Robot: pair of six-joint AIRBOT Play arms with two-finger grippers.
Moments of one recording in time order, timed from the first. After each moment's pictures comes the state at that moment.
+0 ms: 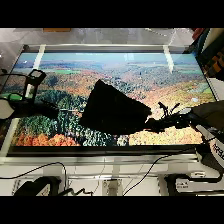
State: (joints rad) left arm -0.08 -0.90 1.04 1.39 -1.15 -1.18; right arm -0.16 -1.48 0.78 -0.71 1.18 1.02
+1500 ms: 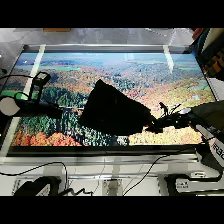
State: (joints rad) left arm -0.08 -0.93 1.03 1.34 -1.15 -1.18; right arm -0.15 -1.50 0.78 -0.64 1.17 1.15
